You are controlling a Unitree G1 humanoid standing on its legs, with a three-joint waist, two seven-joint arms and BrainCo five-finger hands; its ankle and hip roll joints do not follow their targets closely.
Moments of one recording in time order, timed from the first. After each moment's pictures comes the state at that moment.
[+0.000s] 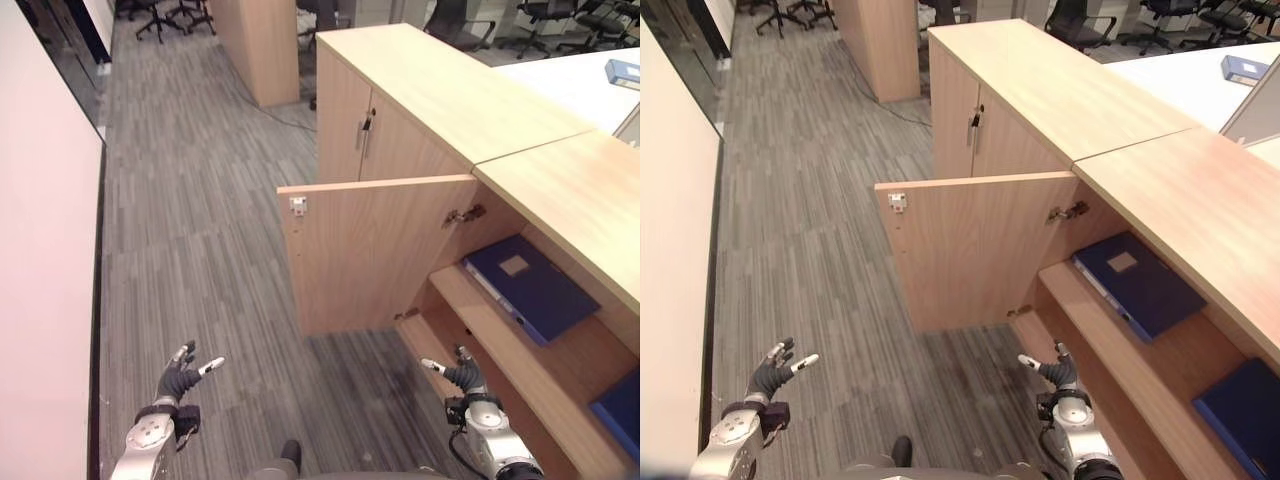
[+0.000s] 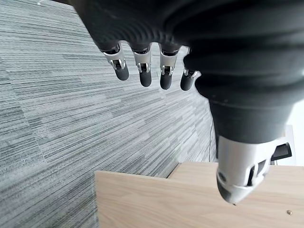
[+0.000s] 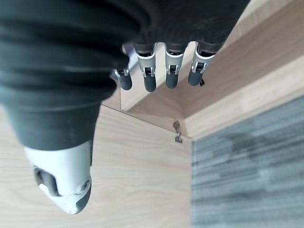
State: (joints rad) left arm 0.16 0.38 -0.04 0.50 -0.33 -0.09 0.05; right arm 0.06 -0.23 0.04 0.63 0.06 0.01 -0.22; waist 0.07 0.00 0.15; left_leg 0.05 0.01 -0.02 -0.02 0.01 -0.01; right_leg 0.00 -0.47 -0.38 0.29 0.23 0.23
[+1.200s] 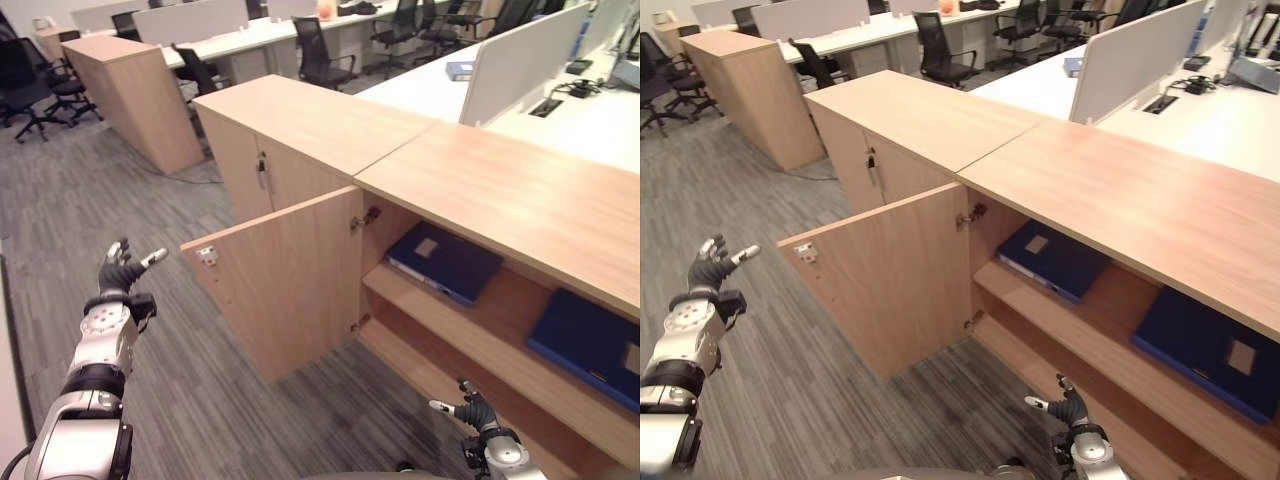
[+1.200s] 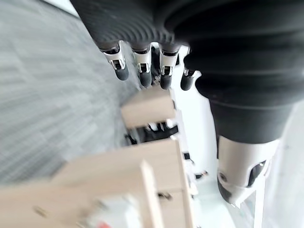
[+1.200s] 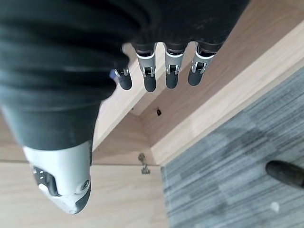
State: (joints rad) left arm -0.48 0.67 0.03 0.87 -0.50 -0.12 0.09; right arm 0.15 -0.35 0.16 0.63 0.05 0.00 -0.11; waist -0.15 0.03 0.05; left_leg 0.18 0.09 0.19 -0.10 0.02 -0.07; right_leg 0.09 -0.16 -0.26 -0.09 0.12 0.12
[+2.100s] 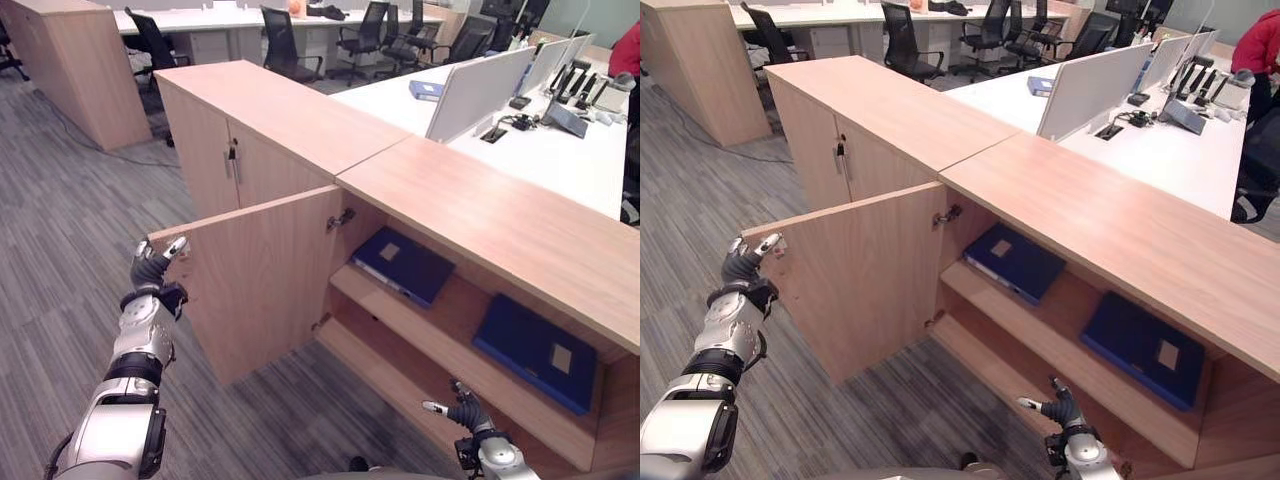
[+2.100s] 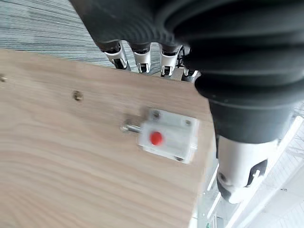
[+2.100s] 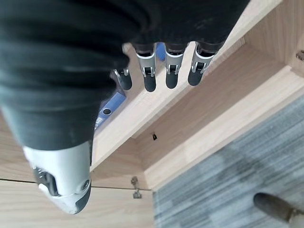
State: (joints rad) left arm -0.50 0.52 0.05 0.92 -0.62 -0.15 0.10; right arm 0.16 -0.33 0.17 0.62 0.05 0.00 -0.11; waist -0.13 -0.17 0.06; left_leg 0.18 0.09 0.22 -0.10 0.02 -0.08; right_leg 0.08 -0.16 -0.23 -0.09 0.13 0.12
